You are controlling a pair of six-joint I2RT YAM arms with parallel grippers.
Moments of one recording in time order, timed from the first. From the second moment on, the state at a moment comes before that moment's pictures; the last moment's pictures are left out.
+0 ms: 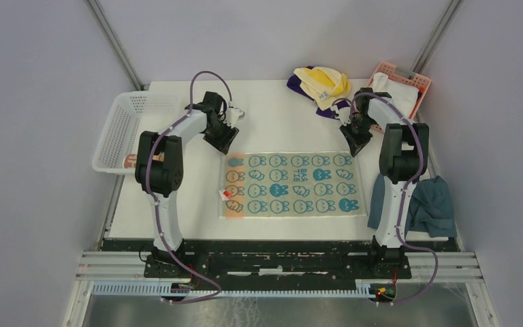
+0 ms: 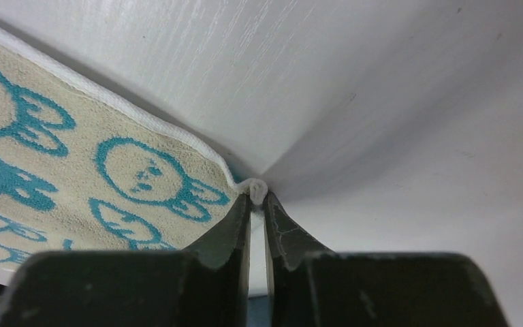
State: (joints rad) left arm -0.23 2.07 1.56 -0.72 0.17 0.46; right arm 0.01 2.24 1.78 -1.06 -0.16 -0.57
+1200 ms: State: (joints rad) left arm -0.26 2.11 1.57 -0.77 0.16 0.43; right arm 0.03 2.23 1.78 -1.06 -0.12 -0.55
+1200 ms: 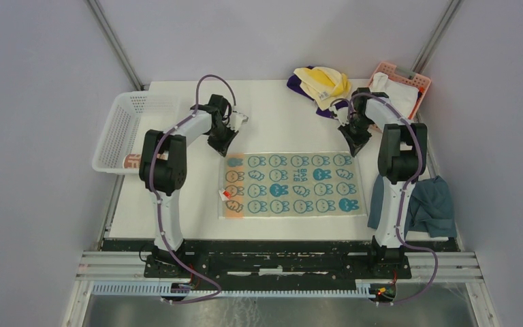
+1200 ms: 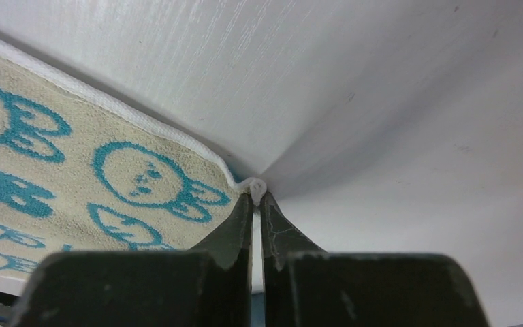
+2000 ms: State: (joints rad) left arm -0.19 2.11 1.77 -0.72 0.06 0.43; right arm 0.06 2.12 1.80 -0.84 -0.05 -0.53
